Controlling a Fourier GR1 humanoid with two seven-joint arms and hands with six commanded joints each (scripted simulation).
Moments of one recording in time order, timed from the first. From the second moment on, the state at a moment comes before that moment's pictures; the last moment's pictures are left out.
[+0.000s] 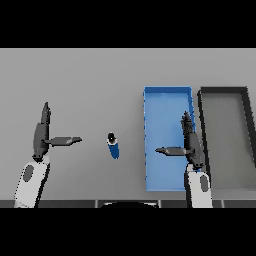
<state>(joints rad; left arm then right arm) -0.11 0.43 -0.16 -1.48 0.24 0.26 0.01 0.00 0.00 0.00 -1.57 0.00 0.00 0.00</state>
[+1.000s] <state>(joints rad) -0.02 0.65 -0.31 -1.57 0.24 -0.17 -0.17 0.07 -0.16 0.08 -1.65 0.18 0.04 -0.11</state>
